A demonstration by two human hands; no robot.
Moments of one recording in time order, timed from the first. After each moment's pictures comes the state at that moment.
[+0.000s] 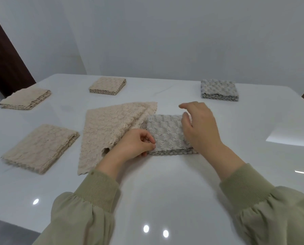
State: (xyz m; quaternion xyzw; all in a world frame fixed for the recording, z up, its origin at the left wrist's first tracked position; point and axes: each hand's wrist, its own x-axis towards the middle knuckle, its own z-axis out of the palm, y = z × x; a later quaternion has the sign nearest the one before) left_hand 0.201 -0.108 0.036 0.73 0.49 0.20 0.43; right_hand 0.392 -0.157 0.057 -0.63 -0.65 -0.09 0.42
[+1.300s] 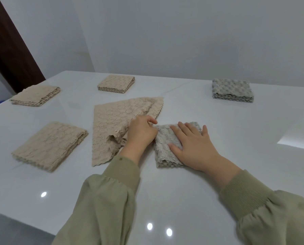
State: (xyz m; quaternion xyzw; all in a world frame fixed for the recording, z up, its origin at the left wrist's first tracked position) left_hand 0.221 -0.072 0.030 0.69 0.60 0.30 0.26; right_hand 0.372 -0.150 0.012 -0.69 -0.72 0.02 0.05
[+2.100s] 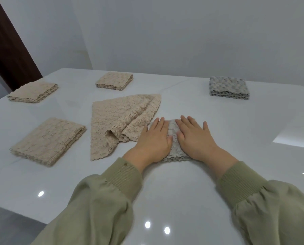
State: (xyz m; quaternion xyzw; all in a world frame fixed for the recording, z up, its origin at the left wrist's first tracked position) left_hand 0.235 -0.108 0.012 0.88 0.46 0.02 0.06; right_hand 0.381 -0.146 0.011 -0.72 -0.69 0.05 0.08
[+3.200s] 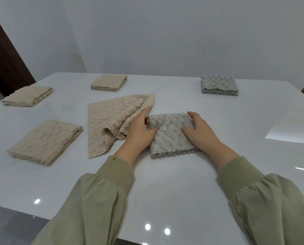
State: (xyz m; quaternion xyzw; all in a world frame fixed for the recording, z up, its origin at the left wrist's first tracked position) left_hand 0.219 -0.106 0.022 0.73 0.48 0.35 0.34; right_hand 0.405 -0.161 0.014 -0.72 -0.57 0.18 0.35
